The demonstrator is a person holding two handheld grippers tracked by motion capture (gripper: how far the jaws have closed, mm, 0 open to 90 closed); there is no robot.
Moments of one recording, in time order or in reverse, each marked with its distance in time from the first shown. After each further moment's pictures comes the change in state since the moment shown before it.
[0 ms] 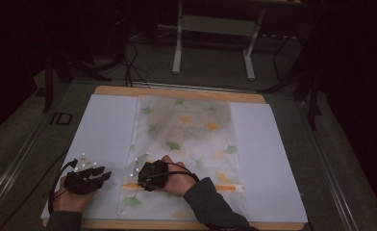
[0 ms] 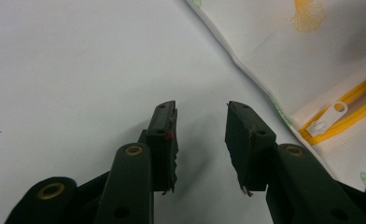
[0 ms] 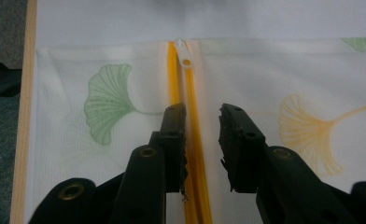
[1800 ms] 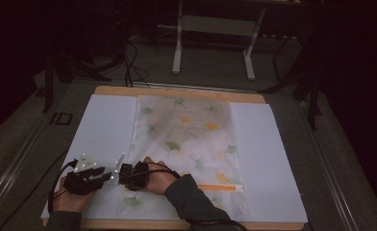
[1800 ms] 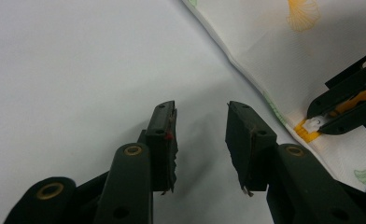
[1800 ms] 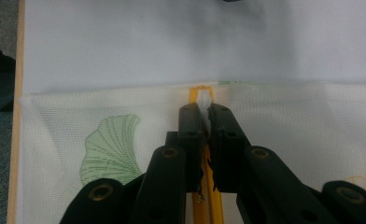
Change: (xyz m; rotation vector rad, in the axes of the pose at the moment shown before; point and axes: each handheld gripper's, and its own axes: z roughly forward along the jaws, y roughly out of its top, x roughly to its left) left arm 0.000 0.000 -0.001 0.005 -0.011 0.012; right arm 0.002 0.038 0.043 0.105 0.079 -0.013
